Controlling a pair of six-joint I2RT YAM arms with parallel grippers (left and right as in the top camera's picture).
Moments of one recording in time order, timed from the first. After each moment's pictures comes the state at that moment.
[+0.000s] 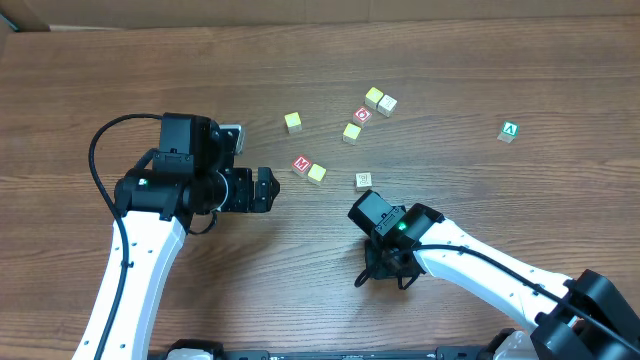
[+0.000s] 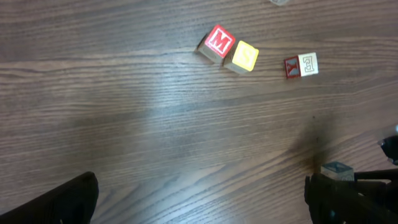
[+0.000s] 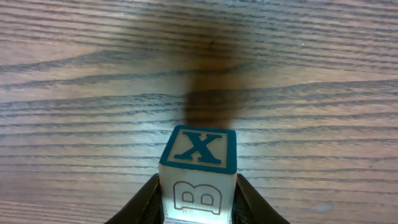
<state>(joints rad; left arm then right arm) -0.11 1.30 1.13 -0.99 0.26 -0.10 0.78 1.55 0.89 -0.87 -0.02 0.69</state>
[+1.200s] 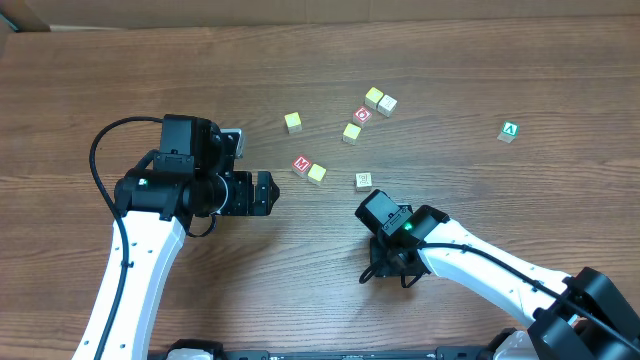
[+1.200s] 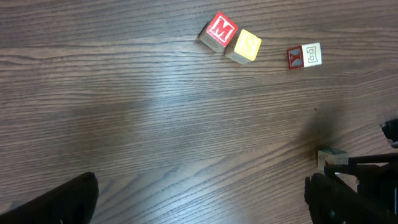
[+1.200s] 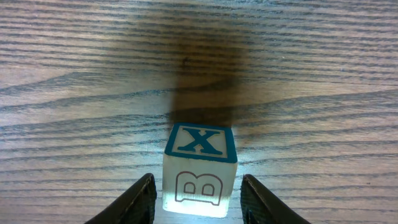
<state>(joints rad) -0.11 1.30 1.13 -1.02 0.26 -0.10 0.74 1.55 0.84 -0.80 -0.01 0.70</state>
